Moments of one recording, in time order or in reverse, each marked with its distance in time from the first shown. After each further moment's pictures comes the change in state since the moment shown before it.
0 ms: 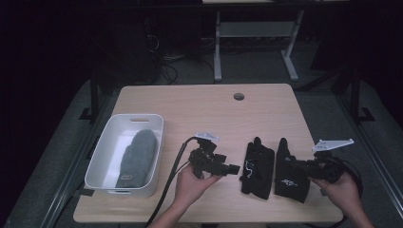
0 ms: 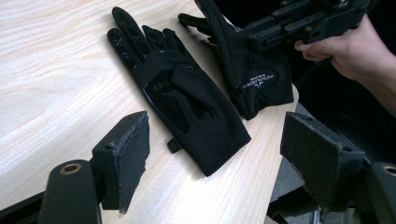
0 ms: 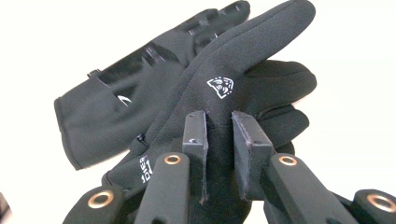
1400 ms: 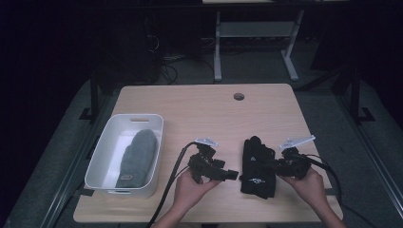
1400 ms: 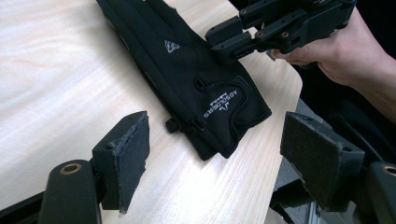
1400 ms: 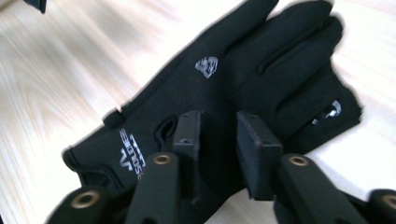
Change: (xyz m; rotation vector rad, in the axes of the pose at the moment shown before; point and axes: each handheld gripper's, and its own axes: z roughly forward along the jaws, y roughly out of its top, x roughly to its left) left arm 0.004 -0.017 0.011 0.040 -0.011 -0.014; right arm 0.038 0.026 0.061 0.067 0.055 -0.013
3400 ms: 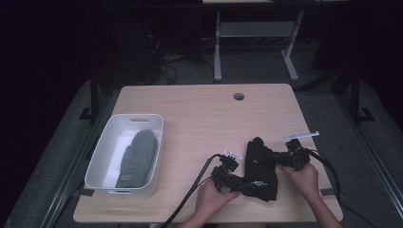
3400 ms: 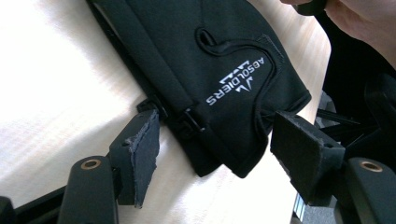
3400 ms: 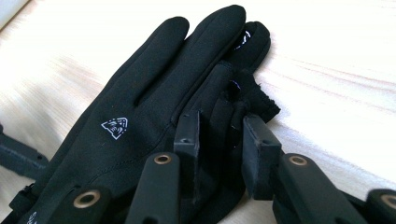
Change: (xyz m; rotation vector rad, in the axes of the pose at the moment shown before) left arm -0.008 -0.013 0.078 0.162 -0.003 -0.035; right arm -0.046 -0.001 0.022 -0.095 -0.033 0.209
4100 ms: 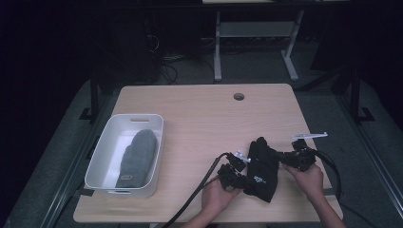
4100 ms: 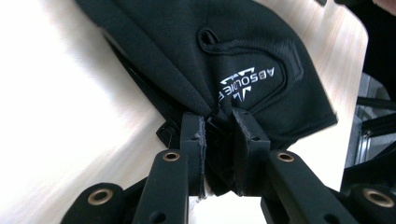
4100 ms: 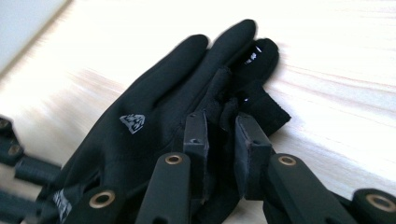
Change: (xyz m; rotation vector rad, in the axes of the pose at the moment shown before) left arm -0.007 0.011 0.000 -0.015 0.116 0.131; right arm -0.002 -0.002 -0.017 -0.050 0.040 0.035
